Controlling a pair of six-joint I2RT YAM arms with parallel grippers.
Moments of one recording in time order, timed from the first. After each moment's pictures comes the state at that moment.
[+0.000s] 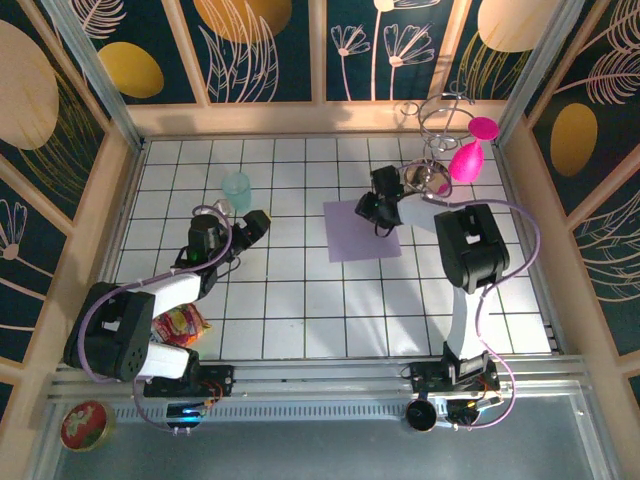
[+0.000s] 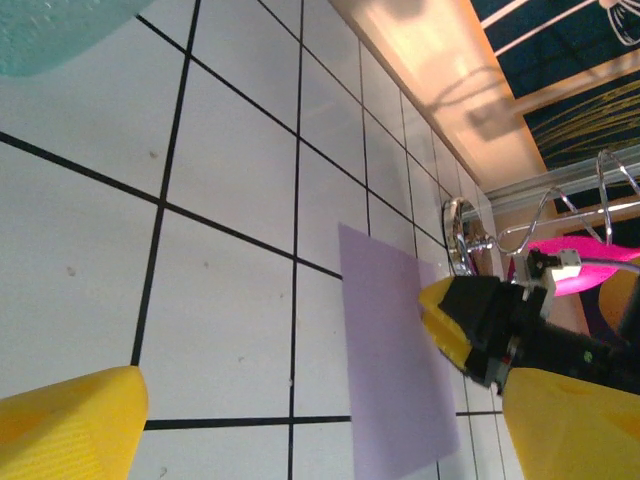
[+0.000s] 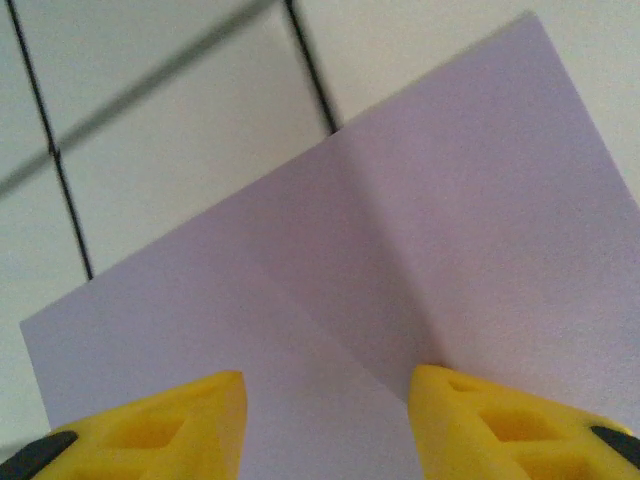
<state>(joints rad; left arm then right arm) -0.27 1.40 0.46 0.53 0.33 -0.93 0.40 1.97 1.20 -0.22 -0.03 0.79</state>
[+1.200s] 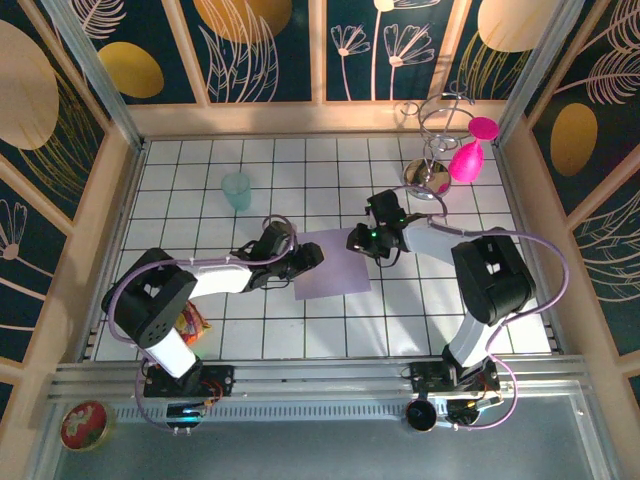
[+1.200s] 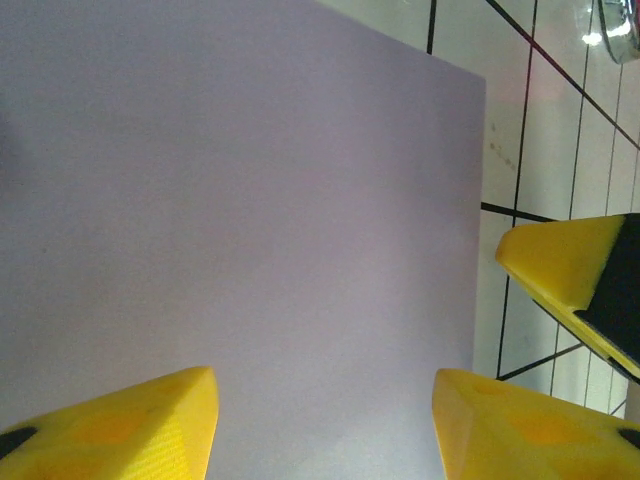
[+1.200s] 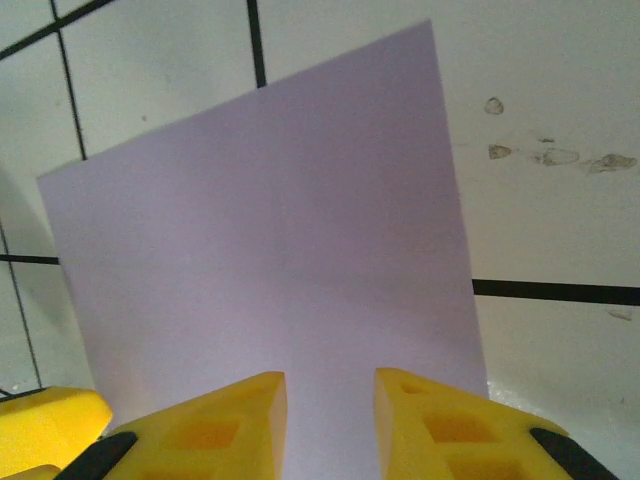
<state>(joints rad) -0.69 1.66 0.71 0.18 0.20 -1.05 0.49 1.72 0.96 -0.29 -0.31 0.66</state>
